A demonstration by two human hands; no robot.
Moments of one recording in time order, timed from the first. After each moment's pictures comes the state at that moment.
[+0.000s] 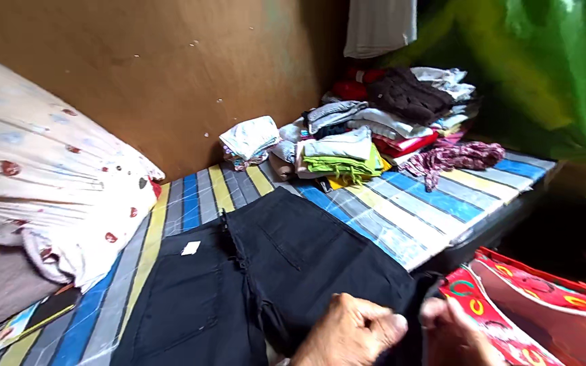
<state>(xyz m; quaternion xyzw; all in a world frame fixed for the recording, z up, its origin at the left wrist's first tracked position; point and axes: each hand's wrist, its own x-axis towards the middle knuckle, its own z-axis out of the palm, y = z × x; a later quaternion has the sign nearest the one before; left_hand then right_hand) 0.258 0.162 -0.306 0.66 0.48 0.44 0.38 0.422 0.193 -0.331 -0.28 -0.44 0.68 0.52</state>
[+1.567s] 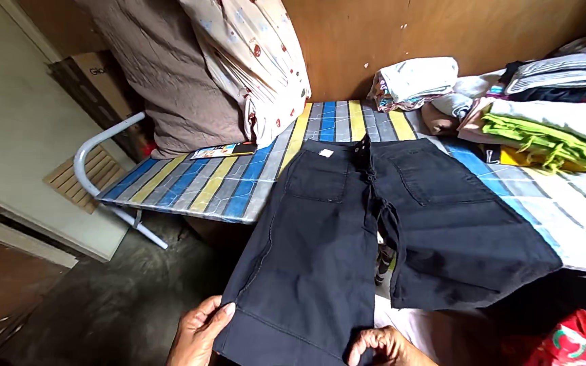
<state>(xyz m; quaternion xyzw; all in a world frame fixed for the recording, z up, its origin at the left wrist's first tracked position) 0.273 -0.209 -0.347 0.02 0.72 0.69 0.07 0.400 0.087 -0.389 0.06 -0.70 0.70 -0.08</state>
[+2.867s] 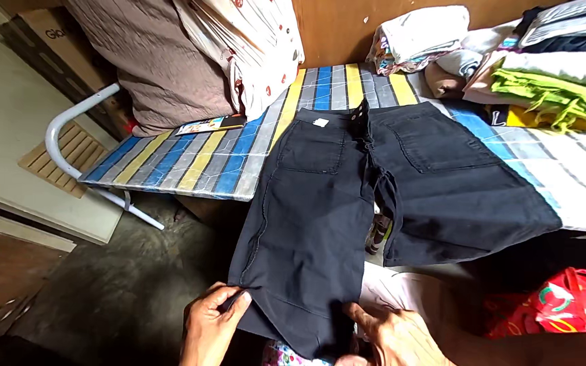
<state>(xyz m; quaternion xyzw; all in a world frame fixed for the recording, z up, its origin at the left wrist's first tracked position) 0.291 -0.196 -0.367 0.15 0.87 0.47 -0.06 0.420 0.063 -0.373 0.05 -0.98 0.19 0.09</state>
